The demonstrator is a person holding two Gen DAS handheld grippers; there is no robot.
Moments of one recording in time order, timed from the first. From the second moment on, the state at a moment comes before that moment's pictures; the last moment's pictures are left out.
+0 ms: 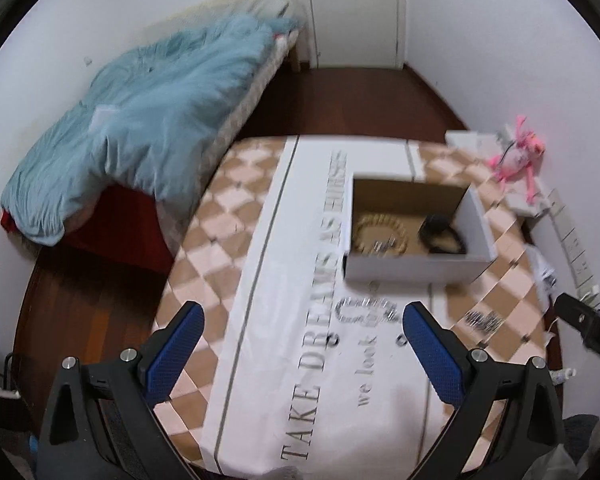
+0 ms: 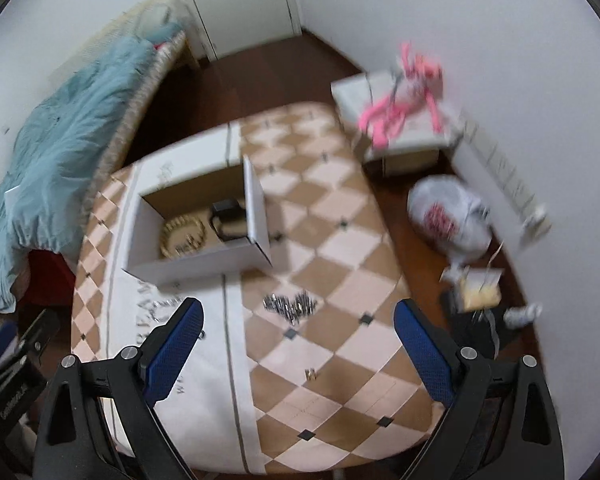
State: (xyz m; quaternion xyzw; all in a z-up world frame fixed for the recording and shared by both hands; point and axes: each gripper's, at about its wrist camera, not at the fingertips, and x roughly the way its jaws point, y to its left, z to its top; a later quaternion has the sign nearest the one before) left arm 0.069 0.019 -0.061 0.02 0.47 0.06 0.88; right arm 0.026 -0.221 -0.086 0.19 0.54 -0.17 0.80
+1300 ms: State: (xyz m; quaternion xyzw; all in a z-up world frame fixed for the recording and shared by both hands) left arm 0.089 0.033 -0.163 0.02 0.54 0.06 0.84; right arm 0.072 -0.210 -0.111 0.21 0.53 -0.01 0.82
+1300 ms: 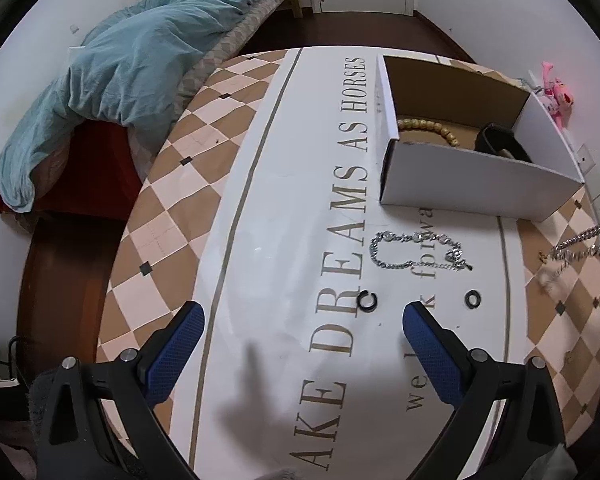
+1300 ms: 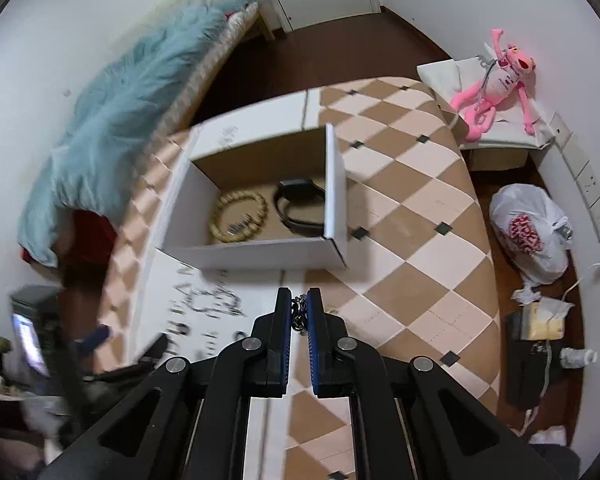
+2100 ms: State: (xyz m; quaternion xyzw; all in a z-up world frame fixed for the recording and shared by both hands) left arm 0.138 -0.041 -0.192 0.06 0.57 -0.07 0.82; right arm 0.054 -0.232 -0.182 0.24 0.56 -0.09 0.79
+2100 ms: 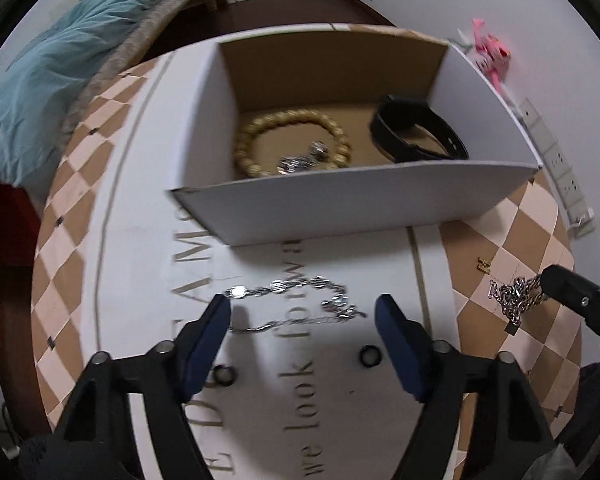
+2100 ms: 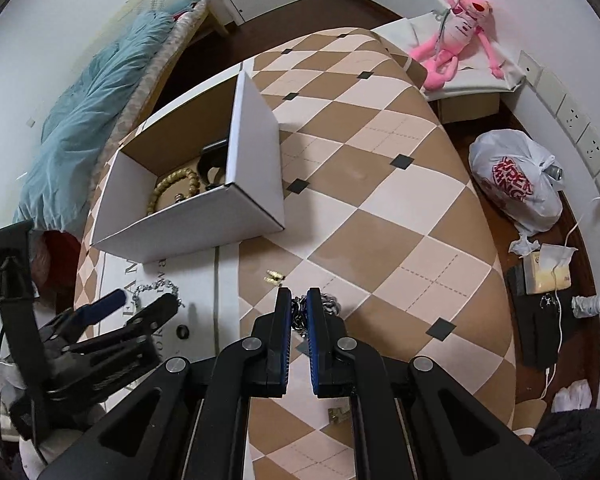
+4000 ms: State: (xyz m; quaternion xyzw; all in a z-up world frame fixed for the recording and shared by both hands) left arm 0.274 0.010 -0.075 -0.10 0.56 -0.13 0.82; right arm 0.252 -0.217 -0.109 0.21 0.58 0.03 0.79
